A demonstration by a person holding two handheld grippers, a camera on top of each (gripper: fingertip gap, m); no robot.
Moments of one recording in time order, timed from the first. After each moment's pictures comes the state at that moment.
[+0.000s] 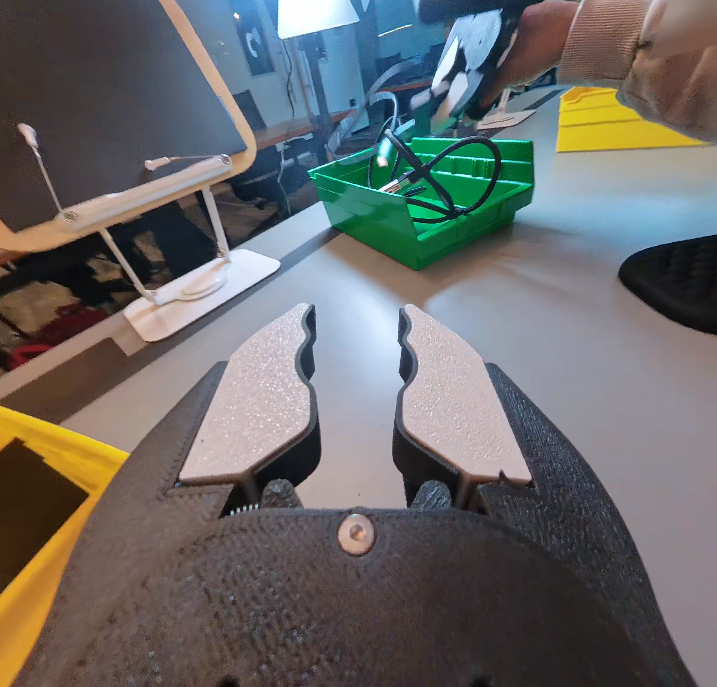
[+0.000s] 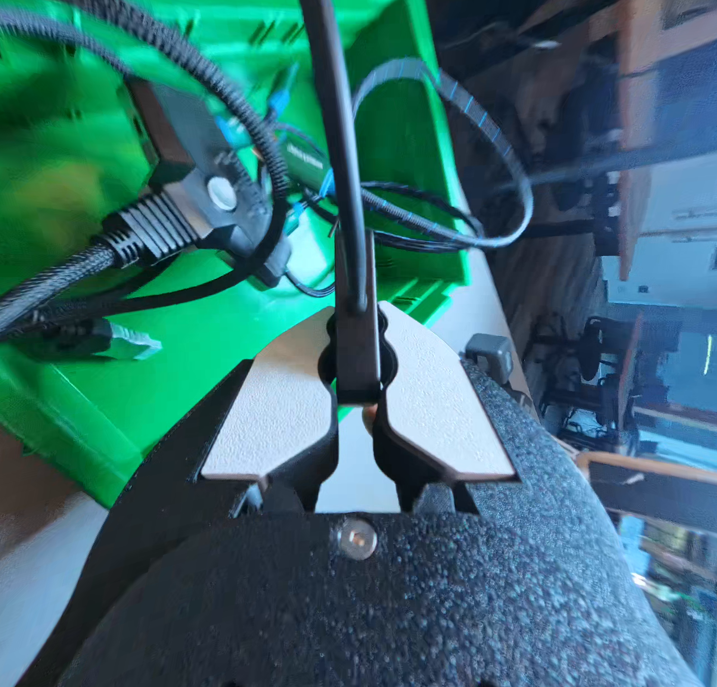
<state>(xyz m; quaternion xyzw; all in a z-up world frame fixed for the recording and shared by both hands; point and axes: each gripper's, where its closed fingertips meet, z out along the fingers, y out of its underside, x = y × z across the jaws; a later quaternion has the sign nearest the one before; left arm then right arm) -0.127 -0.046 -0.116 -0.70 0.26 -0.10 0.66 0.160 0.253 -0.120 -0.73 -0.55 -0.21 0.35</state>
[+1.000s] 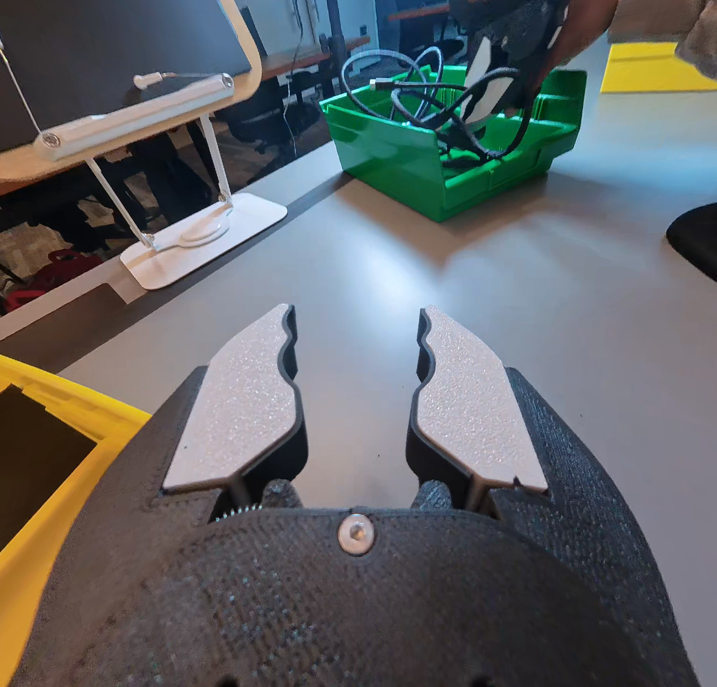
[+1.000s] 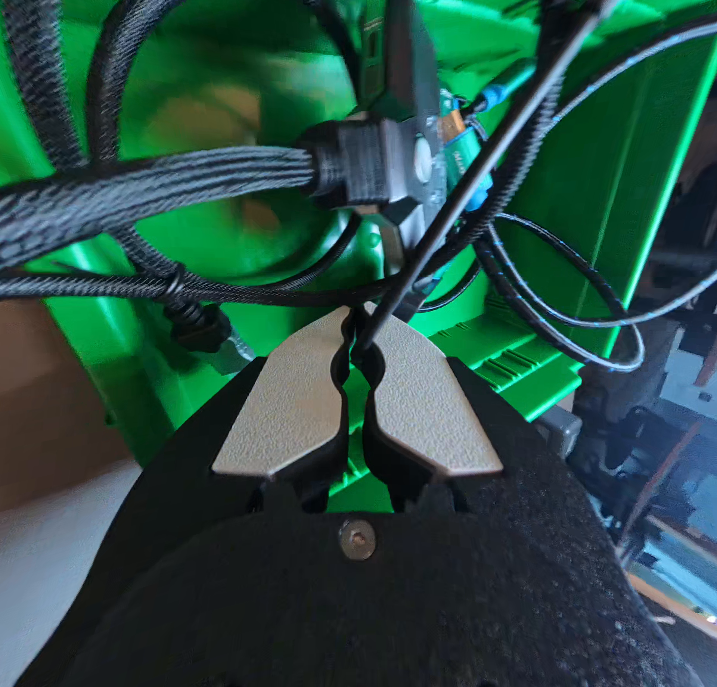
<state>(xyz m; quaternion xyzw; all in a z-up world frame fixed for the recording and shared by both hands) -0.147 -0.032 -0.146 -0.75 0.25 -0.08 0.61 0.142 0.220 -0.195 -0.69 -0.67 -0.15 0.24</state>
